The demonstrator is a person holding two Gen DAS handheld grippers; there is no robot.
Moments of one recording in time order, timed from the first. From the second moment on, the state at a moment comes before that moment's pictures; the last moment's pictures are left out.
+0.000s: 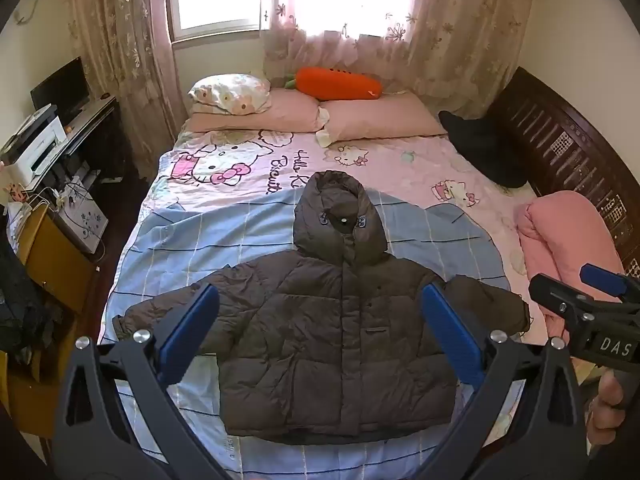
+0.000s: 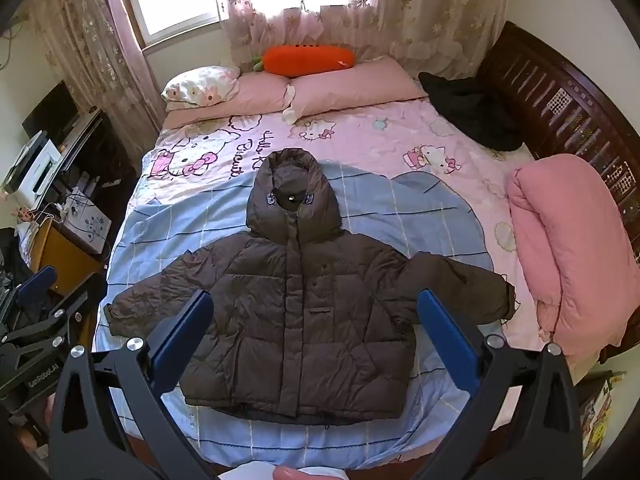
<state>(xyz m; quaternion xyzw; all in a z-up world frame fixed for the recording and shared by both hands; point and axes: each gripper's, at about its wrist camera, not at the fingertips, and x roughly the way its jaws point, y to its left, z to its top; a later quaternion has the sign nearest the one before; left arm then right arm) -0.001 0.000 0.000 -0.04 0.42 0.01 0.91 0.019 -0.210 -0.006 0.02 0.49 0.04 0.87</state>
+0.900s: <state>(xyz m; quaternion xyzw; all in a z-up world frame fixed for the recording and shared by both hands) -0.001 0.001 -0.012 -0.03 0.43 0.02 0.90 0.021 -0.203 -0.015 0.01 0.50 0.04 0.87</state>
